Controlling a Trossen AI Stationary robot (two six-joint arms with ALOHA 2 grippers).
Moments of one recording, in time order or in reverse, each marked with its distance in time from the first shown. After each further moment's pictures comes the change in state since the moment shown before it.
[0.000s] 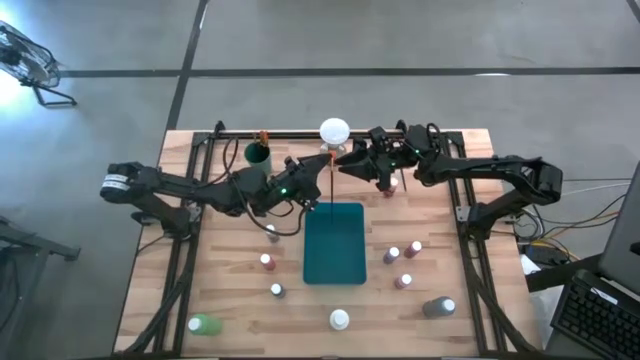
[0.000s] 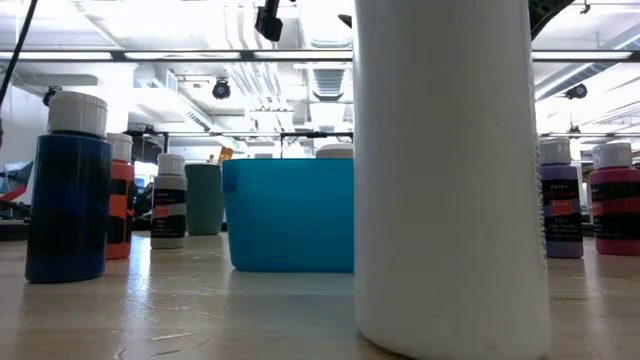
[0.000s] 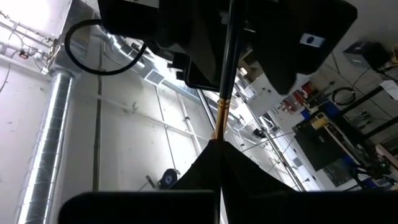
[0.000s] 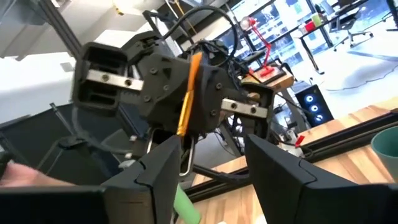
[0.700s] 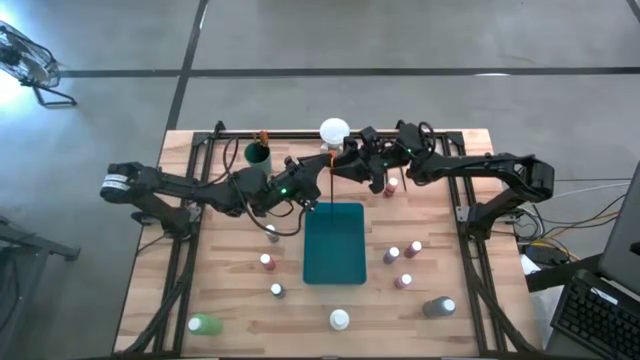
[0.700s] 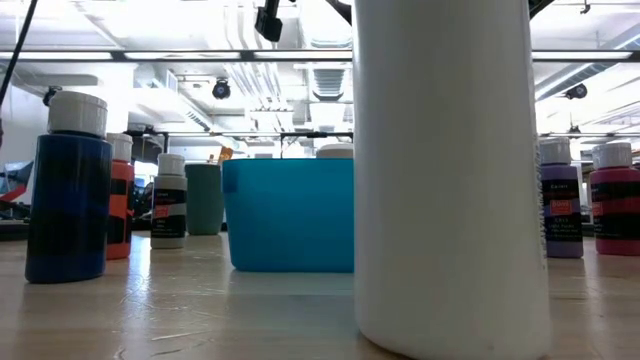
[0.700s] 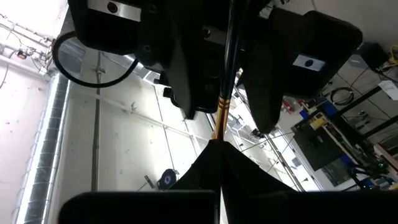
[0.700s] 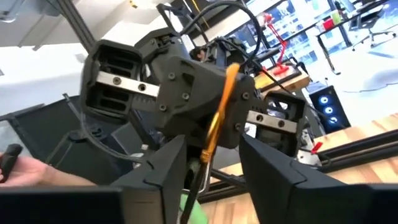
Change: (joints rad) left arm -0.001 0.000 0.000 -0.004 -0.003 -0.003; right arm 0.035 0.062 0.096 -0.017 -0.017 -0.022
